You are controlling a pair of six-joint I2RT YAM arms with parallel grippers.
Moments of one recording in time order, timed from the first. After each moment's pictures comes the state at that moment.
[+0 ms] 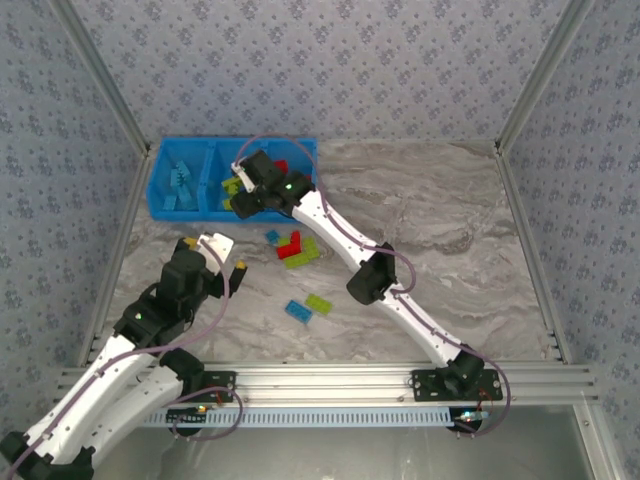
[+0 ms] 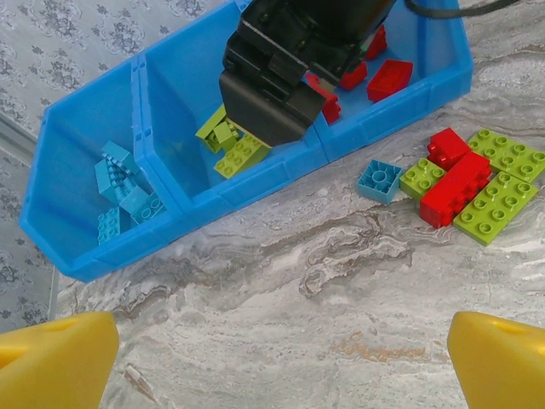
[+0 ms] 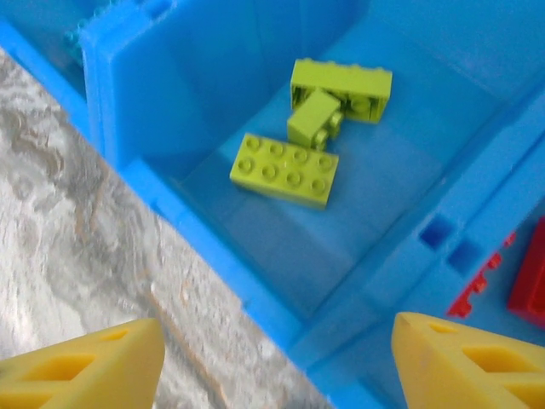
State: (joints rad) left arm -0.60 0.60 0.65 -0.59 -0.39 0.17; right arm 0.84 2.81 3.10 -1.08 0.01 0.07
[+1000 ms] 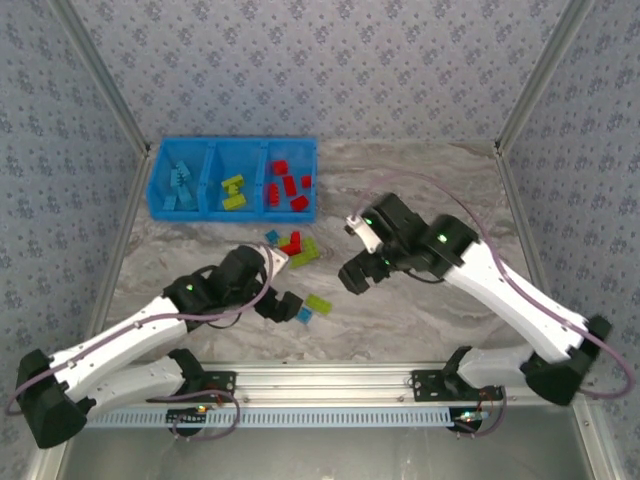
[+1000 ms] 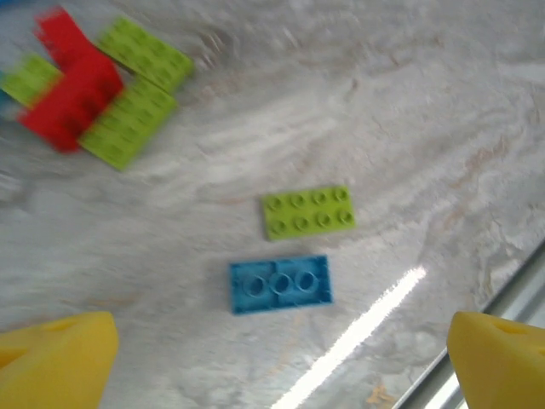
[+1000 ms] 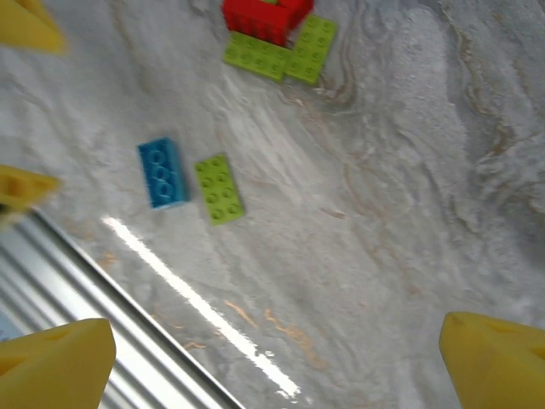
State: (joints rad) left arm -0.90 0.96 0.71 -0.60 0.03 -0.29; right arm 0.83 1.20 1.34 -1.14 -0.02 0.12
